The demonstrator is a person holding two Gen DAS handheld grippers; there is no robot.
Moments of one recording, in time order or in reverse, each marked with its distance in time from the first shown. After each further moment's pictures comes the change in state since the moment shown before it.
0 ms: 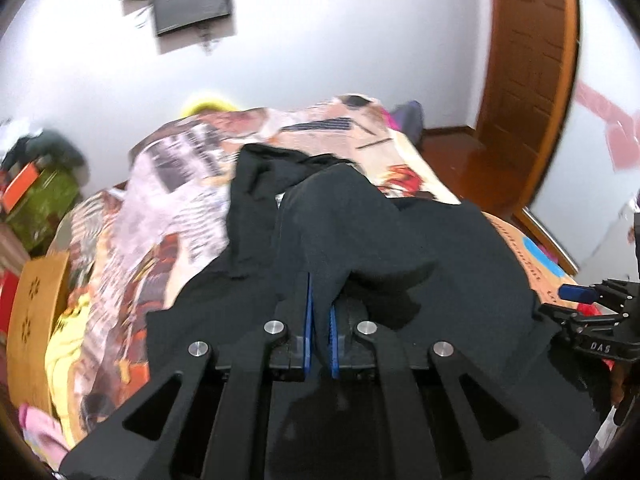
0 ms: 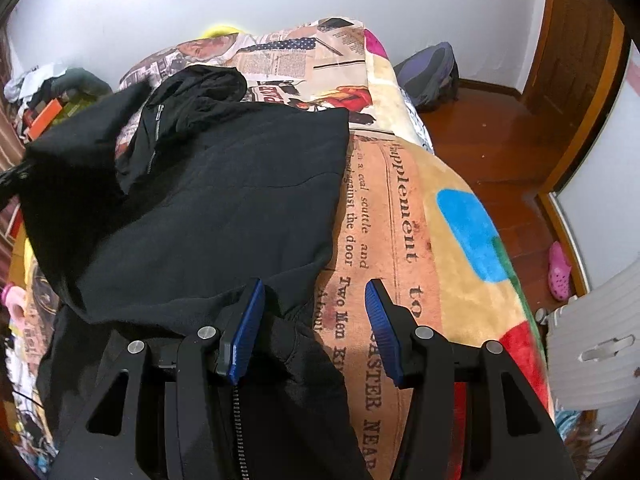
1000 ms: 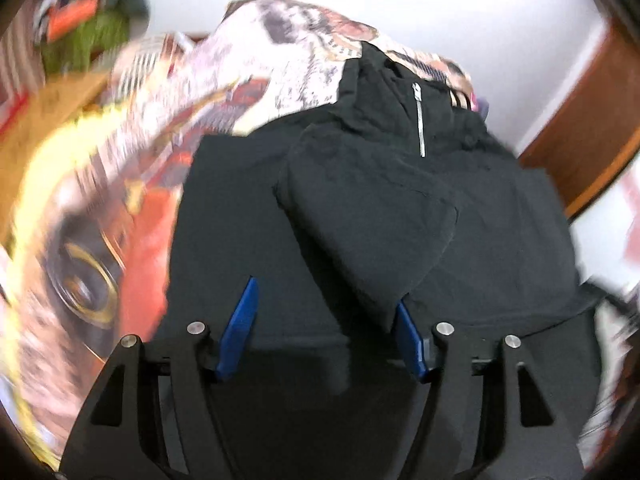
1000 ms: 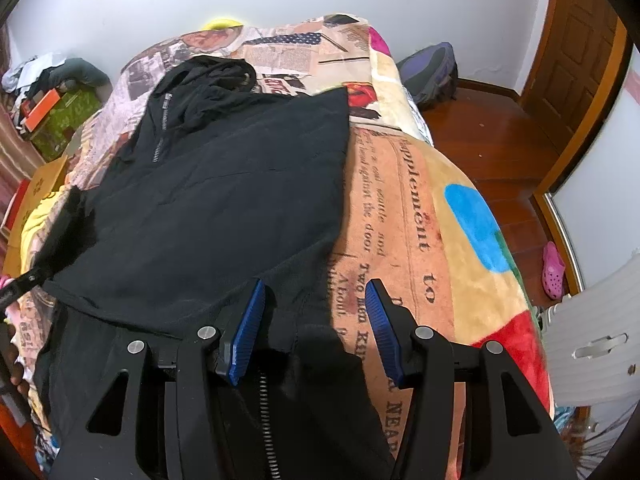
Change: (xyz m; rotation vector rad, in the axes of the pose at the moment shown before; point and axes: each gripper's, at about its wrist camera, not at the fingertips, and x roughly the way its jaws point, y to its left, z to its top) left arm 0.013 0.092 -0.116 -0.343 0.202 0.023; right arm -0.005 0.025 -0.003 -0.016 0.018 -0.014
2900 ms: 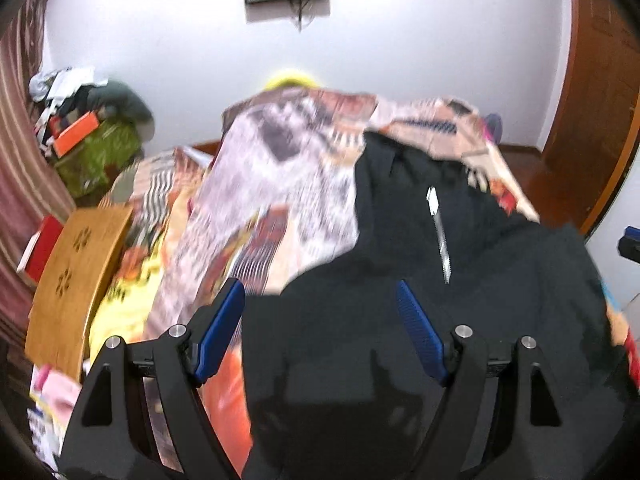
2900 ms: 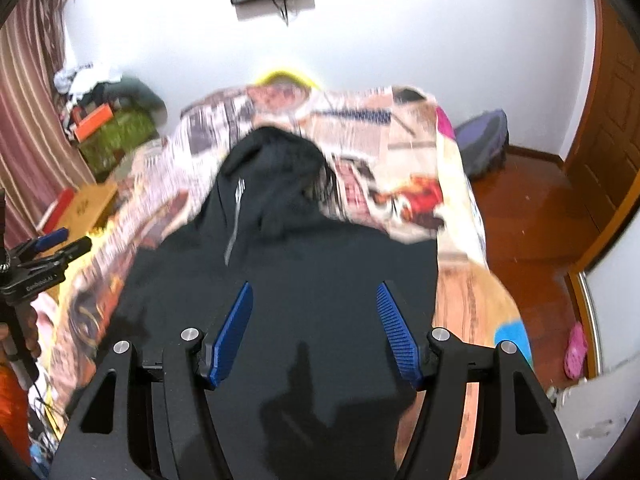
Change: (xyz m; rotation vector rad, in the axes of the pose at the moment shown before) left arm -0.029 -0.018 0.122 0.186 -0.207 0.146; right arm -0.019 0.049 0.098 -0.115 -0.181 0.134
